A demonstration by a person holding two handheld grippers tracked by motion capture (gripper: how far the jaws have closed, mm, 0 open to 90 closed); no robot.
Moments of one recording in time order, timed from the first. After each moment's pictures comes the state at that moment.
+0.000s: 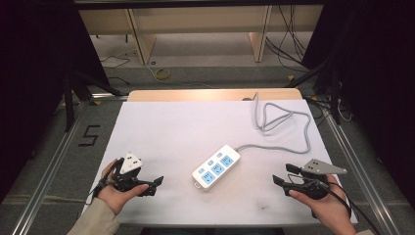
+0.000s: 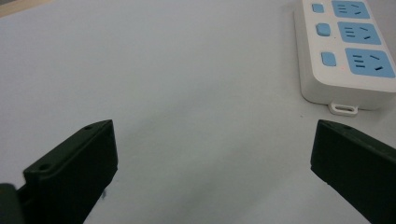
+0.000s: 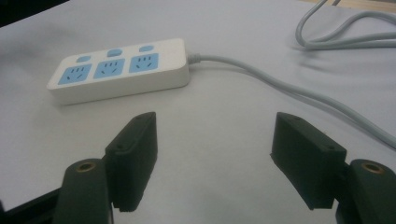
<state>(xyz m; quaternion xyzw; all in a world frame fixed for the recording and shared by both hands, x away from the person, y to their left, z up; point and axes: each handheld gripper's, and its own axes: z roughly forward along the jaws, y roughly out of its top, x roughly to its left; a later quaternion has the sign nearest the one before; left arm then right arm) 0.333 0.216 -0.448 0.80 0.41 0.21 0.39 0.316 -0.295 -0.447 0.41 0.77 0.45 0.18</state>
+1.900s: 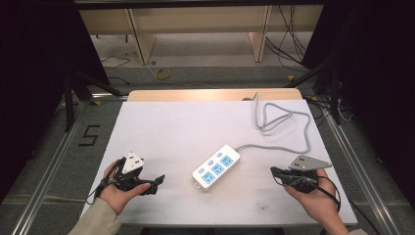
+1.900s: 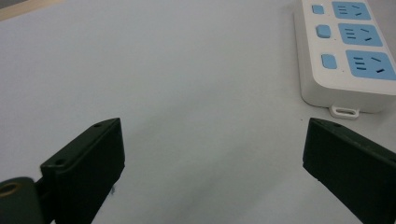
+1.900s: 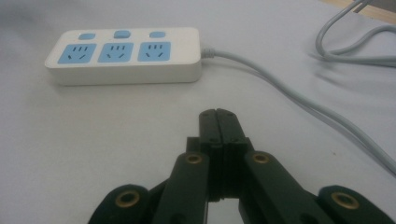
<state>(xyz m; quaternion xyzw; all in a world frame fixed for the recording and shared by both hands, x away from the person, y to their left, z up) 0.334 0.213 -0.448 0.80 0.41 0.22 0.38 0.325 -0.270 -0.435 0.37 0.82 0.40 0.19</state>
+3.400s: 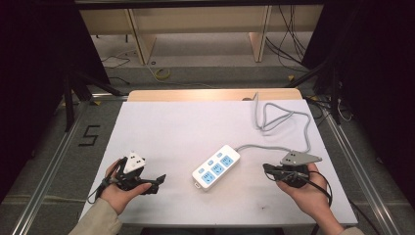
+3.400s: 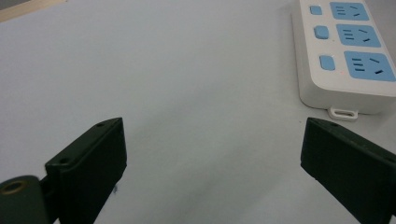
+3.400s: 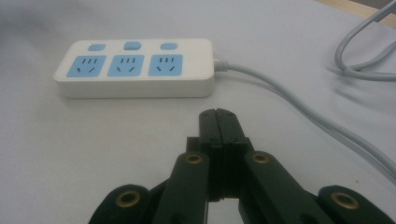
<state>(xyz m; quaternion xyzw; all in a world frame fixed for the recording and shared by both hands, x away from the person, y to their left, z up) 0.335 0.210 -0.449 0.80 0.41 0.22 0.38 0.337 -0.252 -0.432 0.36 0.82 0.41 0.18</state>
